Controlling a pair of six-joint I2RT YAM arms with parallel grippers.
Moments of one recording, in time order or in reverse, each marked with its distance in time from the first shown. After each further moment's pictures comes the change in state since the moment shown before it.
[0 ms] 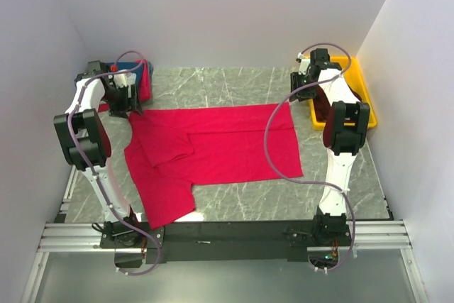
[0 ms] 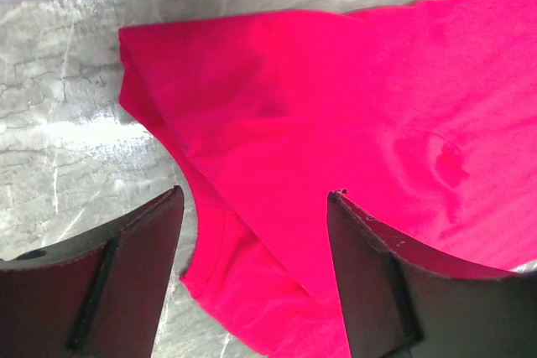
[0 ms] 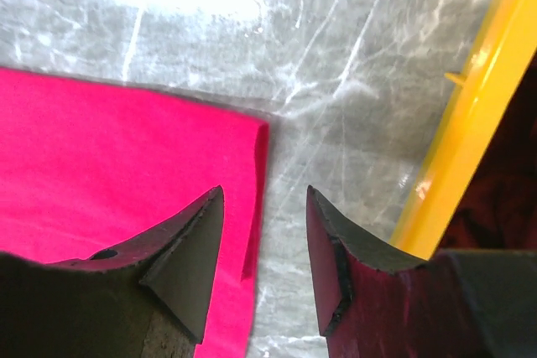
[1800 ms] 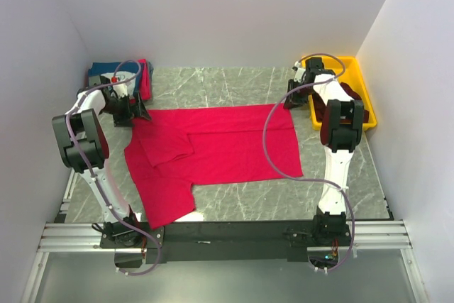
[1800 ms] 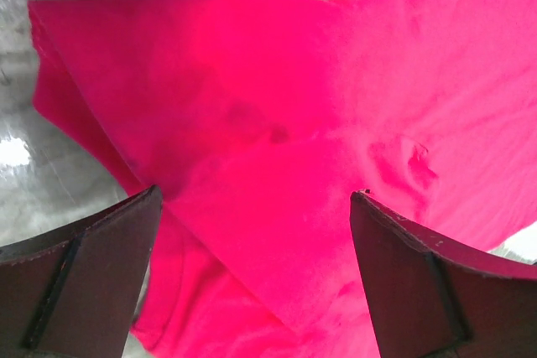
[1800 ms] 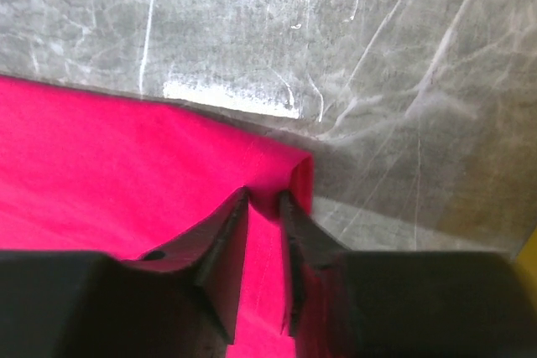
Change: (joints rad) left arm 0.033 -0.019 -0.217 0.190 0.166 -0.077; right arm 0.000 0.075 -0.037 0.057 -0.119 0.132
